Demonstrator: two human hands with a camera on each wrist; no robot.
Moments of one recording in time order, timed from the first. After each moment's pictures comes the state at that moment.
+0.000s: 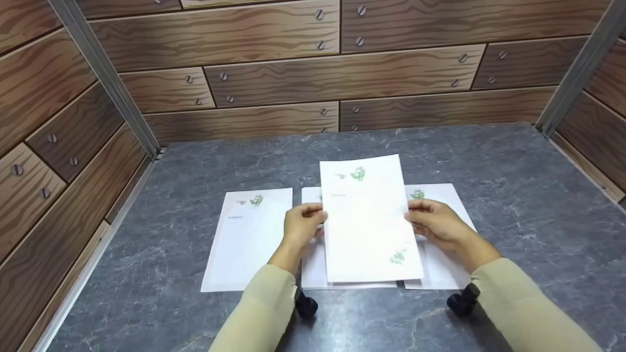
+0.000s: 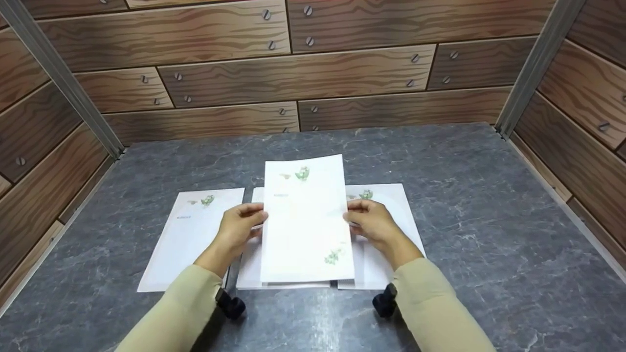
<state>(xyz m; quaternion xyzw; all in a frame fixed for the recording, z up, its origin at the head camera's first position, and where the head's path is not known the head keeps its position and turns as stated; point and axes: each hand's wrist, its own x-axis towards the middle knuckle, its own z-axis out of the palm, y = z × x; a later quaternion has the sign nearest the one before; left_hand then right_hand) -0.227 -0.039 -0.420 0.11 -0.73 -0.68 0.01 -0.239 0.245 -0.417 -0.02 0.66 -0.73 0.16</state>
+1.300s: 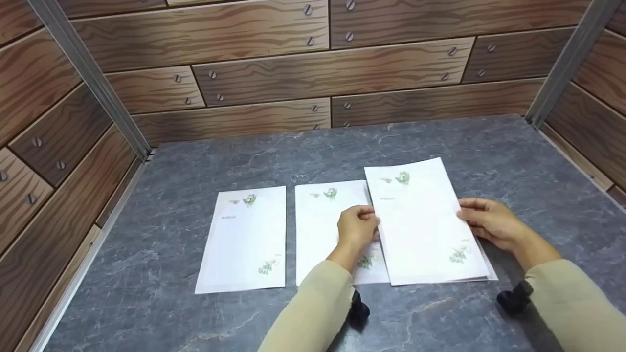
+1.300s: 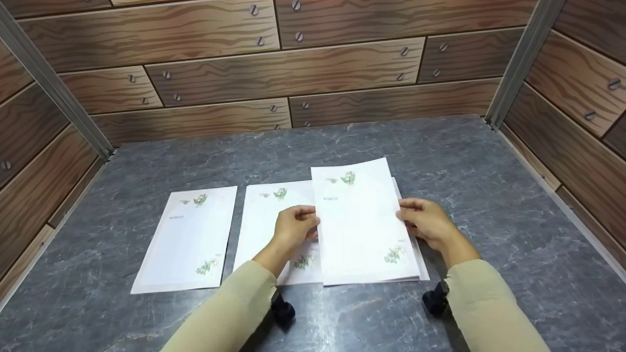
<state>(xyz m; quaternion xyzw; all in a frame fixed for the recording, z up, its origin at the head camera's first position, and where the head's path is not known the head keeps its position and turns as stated) -0.220 0.071 -0.428 0.08 -0.75 -0.65 -0.01 -0.226 0.355 -0.421 0.02 0.72 -0.68 0.14</state>
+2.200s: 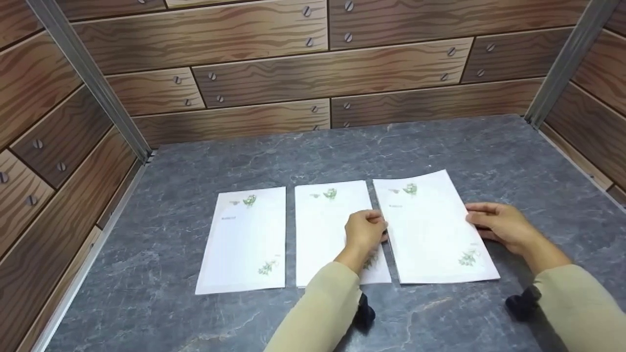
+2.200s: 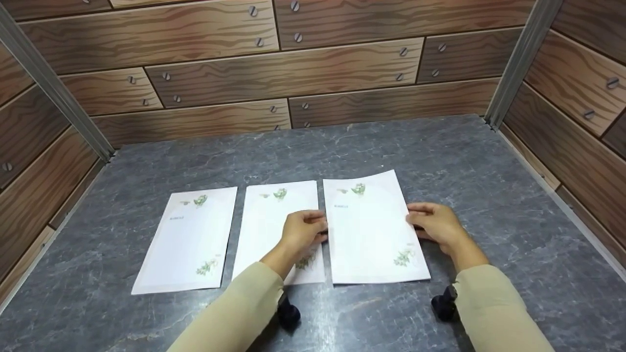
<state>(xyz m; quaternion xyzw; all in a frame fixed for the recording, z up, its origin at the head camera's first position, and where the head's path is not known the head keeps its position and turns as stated) -0.213 0.085 -0.427 0.08 -0.75 -0.65 -0.05 -0.222 0.369 -0.428 0.03 0.78 -0.61 0.12</state>
